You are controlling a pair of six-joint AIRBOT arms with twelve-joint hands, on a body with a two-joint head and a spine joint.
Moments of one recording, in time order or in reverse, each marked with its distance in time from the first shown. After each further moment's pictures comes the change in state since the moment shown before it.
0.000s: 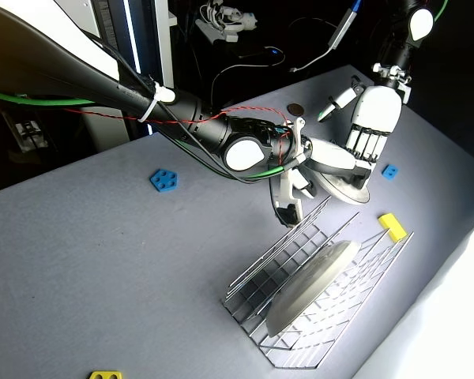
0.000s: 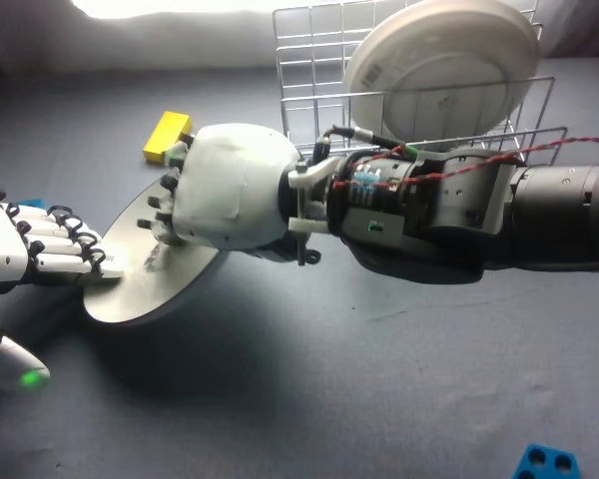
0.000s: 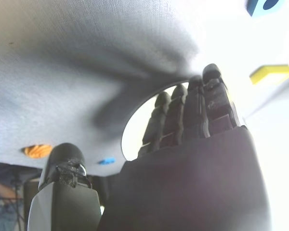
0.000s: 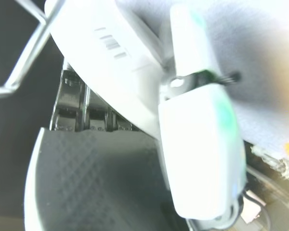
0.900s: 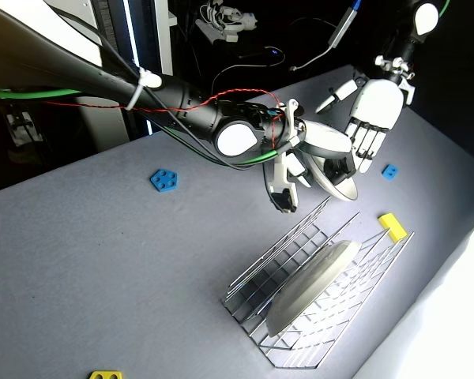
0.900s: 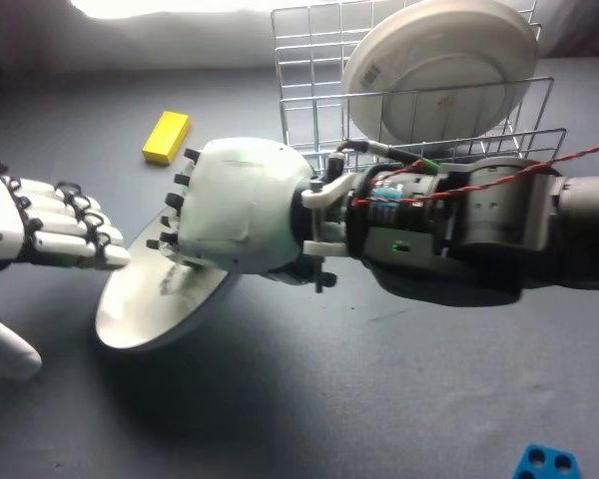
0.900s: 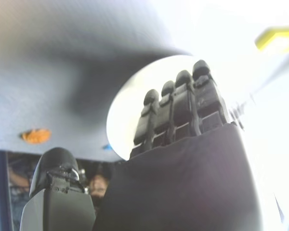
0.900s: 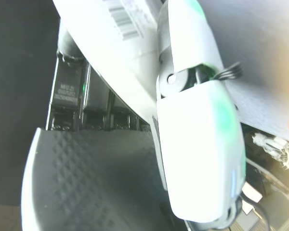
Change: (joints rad) left arm -0.095 0.045 -0.010 -0.006 -0.089 0.053; right arm 0.008 0.109 -0.187 -0.003 -0.044 -0.010
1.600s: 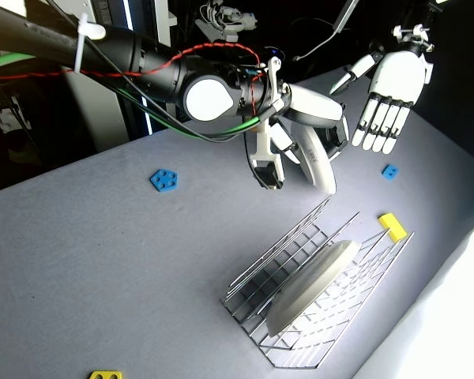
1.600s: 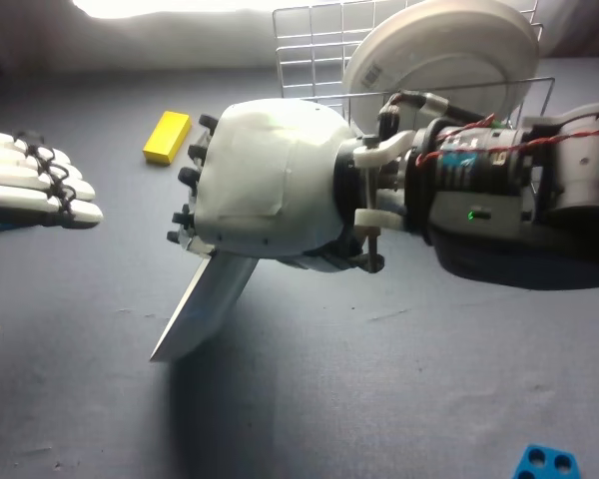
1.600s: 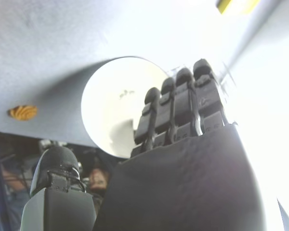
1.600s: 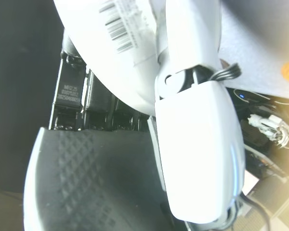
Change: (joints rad) left arm -0.126 0.124 -0.046 0.053 -0.087 -0.074; right arm 0.119 0.212 -0.261 0.045 -0.113 0.001
